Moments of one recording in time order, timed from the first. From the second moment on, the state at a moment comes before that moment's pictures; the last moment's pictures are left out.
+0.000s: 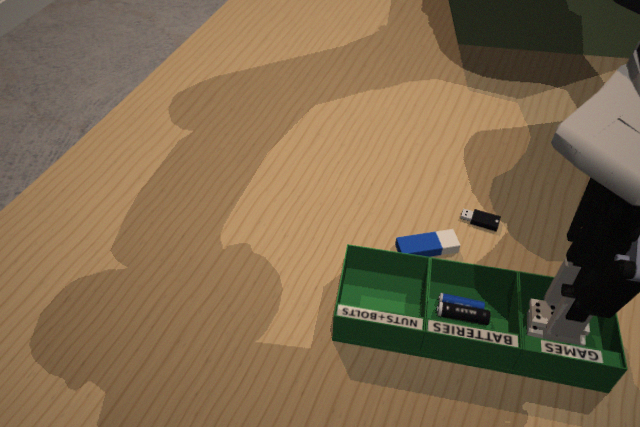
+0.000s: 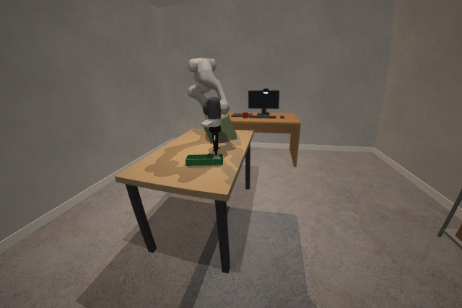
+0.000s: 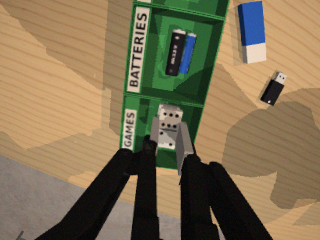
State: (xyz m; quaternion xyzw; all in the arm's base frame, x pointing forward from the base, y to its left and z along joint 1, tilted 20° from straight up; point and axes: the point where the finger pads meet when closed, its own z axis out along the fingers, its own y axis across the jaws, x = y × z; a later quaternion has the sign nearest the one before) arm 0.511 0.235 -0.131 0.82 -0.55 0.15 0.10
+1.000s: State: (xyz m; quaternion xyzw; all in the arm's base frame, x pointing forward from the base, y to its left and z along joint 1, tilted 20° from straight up) arm 0.515 0.239 -0.132 0.82 -0.55 0.15 0.10
